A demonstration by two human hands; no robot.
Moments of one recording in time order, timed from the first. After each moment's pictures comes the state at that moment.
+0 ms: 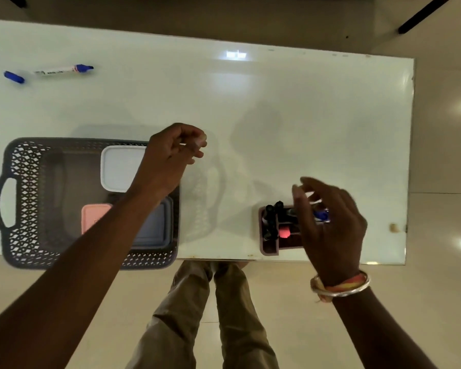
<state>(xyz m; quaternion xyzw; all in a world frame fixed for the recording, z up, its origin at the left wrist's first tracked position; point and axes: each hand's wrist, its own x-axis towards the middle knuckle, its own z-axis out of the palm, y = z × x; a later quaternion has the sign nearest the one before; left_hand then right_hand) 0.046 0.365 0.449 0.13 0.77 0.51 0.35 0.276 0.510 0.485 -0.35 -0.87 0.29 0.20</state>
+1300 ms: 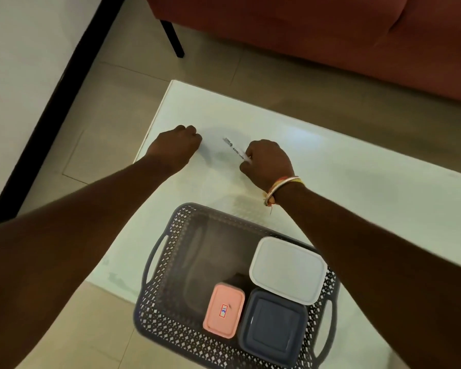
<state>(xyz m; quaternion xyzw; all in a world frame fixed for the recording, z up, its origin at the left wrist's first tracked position) -0.285 0.155 0.356 0.38 0.92 -0.08 0.10 -0.183 0.362 0.361 -0.12 -0.95 0.27 -0.12</state>
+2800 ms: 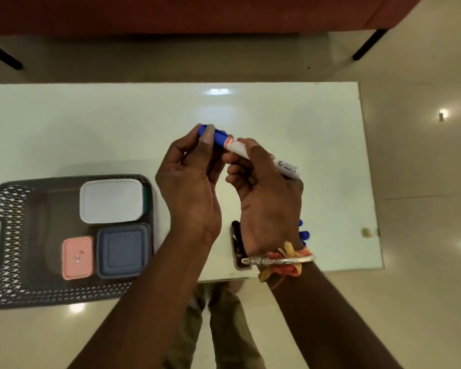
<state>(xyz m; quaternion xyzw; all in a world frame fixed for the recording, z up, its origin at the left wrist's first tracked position) 0.138 0.466 0.540 -0.16 0.51 0.81 0.24 0.197 0.510 0.567 -0.47 -0.31 0.78 0.27</state>
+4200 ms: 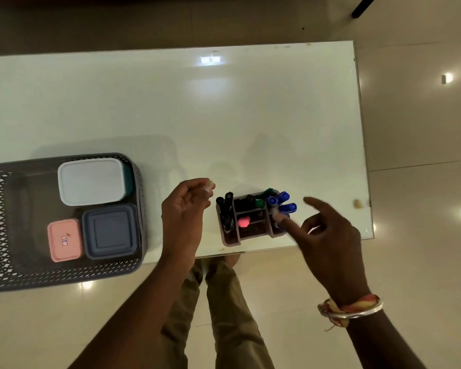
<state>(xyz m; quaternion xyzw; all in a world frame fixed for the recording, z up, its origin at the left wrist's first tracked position) 0.196 0.406 0.461 -0.02 0.74 0.59 0.33 0.361 0.541 0.518 -0.54 -0.76 0.36 -0.03</state>
